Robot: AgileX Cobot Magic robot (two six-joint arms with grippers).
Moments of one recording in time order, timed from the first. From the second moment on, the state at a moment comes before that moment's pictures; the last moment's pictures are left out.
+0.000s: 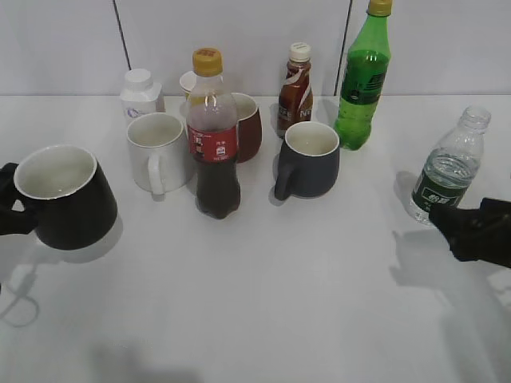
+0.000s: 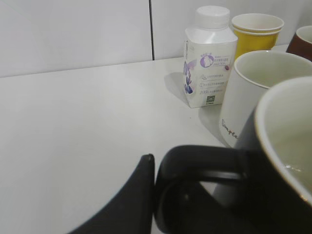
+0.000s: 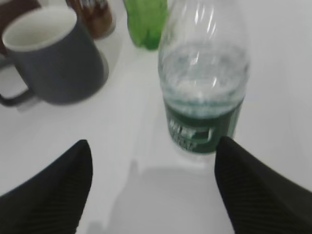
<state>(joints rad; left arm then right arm) -0.04 1.72 -0.22 0.15 -1.15 -0.01 0.01 1.61 -0.19 -0.33 -0.93 0.24</state>
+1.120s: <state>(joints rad) -0.04 1.72 -0.22 0.20 -1.15 -0.01 0.01 2.05 -0.52 -0.22 -1.17 0.15</state>
